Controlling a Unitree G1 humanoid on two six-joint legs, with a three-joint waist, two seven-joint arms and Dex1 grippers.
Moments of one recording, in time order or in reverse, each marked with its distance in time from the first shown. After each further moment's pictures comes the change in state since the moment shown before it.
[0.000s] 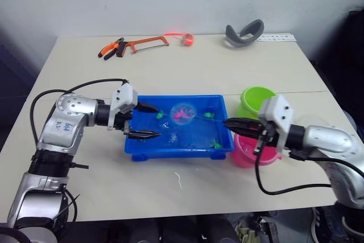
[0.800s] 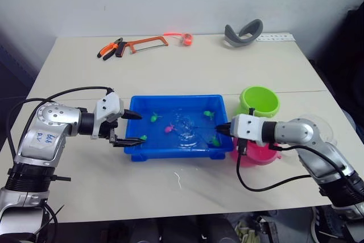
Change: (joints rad) left arm 0.187 0.152 0.093 -0.119 0.020 0.037 0.064; right arm -0.246 -0.001 0.530 0.527 -0.513 -0.653 0.068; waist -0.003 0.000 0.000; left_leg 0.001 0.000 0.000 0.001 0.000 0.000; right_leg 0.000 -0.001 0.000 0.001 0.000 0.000
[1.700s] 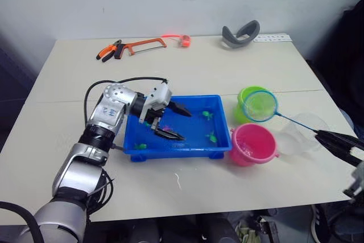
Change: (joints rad) left arm -0.387 -0.319 -0.210 0.510 0.048 -0.305 -0.243; right arm 0.908 -0.156 -1.083 -0.593 0.450 0.017 -0.096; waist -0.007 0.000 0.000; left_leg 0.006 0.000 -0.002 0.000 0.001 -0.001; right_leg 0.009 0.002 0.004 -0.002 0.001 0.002
